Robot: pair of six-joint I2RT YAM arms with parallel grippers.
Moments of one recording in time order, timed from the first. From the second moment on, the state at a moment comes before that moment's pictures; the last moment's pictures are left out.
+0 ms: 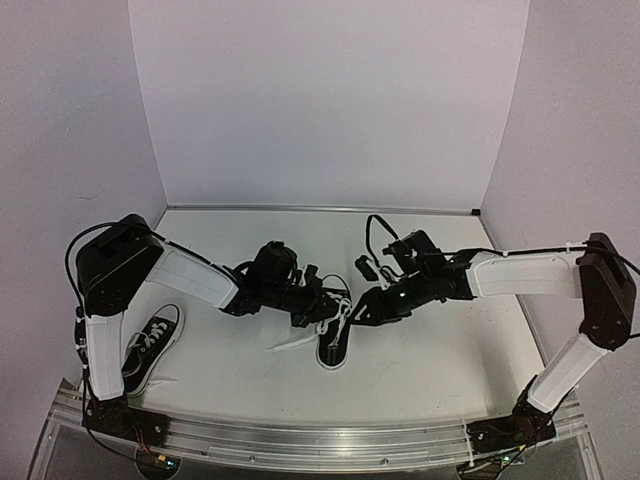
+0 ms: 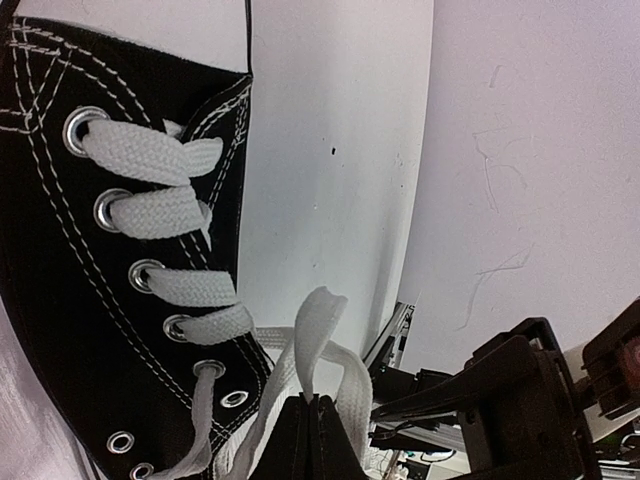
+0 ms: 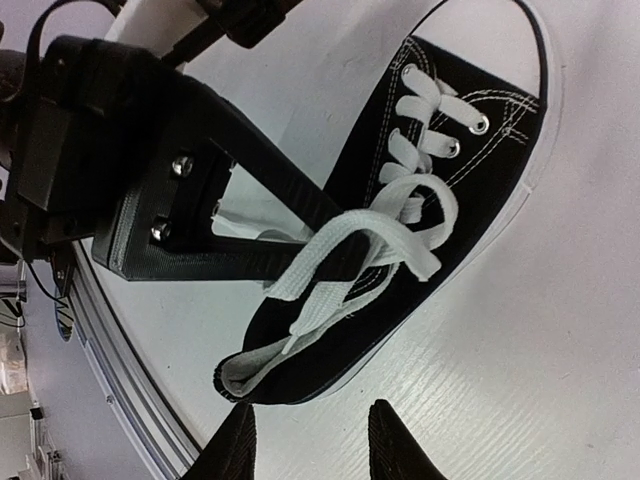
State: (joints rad) left arm -0.88 2.00 1.09 0.39 0.52 -1.29; right arm 0.76 1.61 0.98 -0.27 -0.41 0.39
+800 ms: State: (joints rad) left arm -0.88 2.02 1.09 0.43 0.52 -1.31; right arm 0.80 1.77 0.98 -0.11 -0.40 0.47
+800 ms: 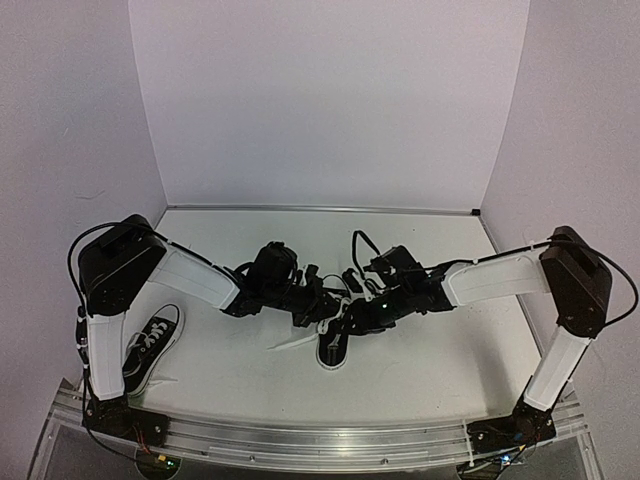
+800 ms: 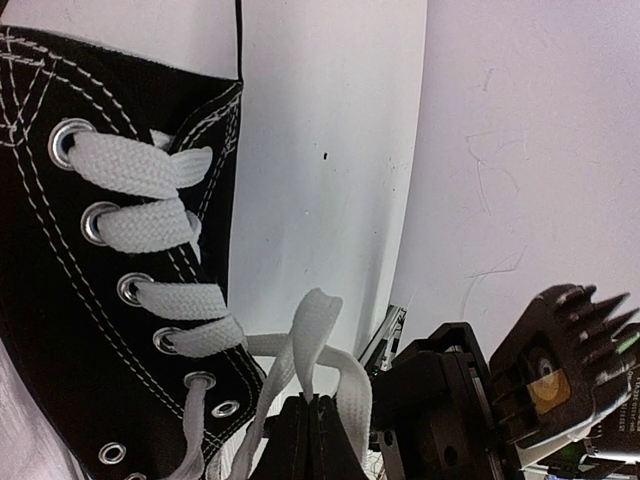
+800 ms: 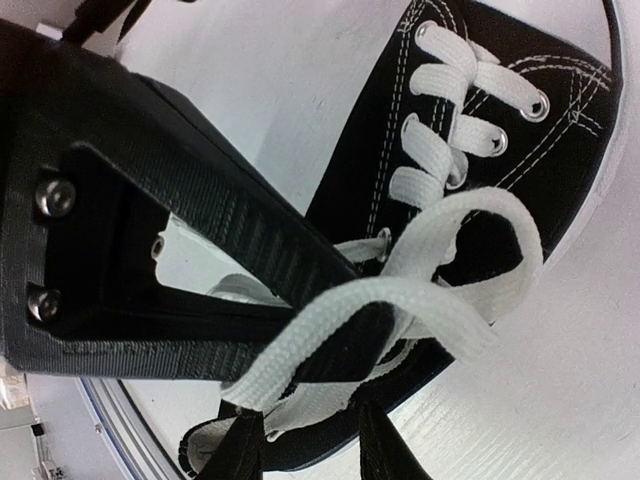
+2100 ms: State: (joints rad) left arm -0.77 1.56 0.98 -0.33 0.15 -0.31; right arm 0.80 1.66 0.92 -0.14 -0.34 0.49
